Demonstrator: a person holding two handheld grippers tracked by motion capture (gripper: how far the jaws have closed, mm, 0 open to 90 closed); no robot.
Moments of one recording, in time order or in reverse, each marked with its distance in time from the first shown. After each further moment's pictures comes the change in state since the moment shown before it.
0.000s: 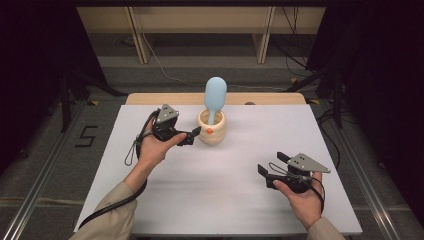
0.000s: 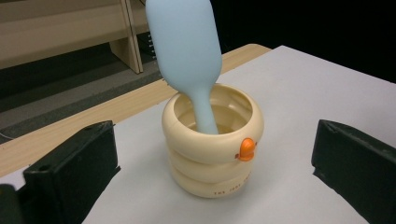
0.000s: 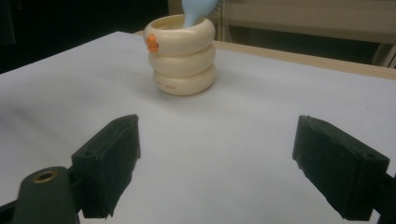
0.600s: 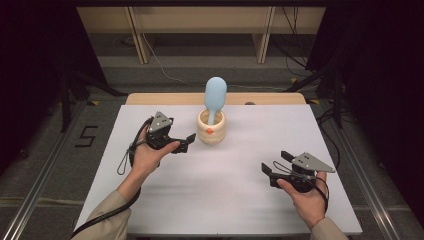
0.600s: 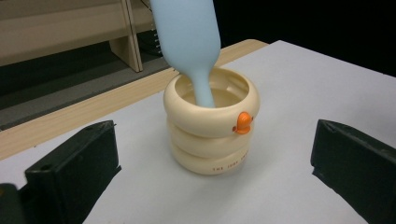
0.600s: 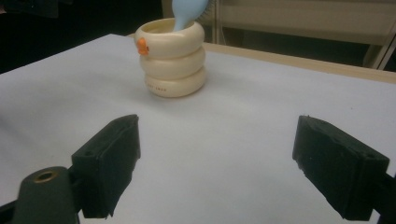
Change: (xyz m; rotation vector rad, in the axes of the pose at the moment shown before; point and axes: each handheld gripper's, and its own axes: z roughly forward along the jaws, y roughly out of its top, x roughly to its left) left arm 0.001 -0.020 -0.018 -0.008 0.003 -0.001; right arm -0.007 0.002 -0.006 -0.007 -0.022 0.003
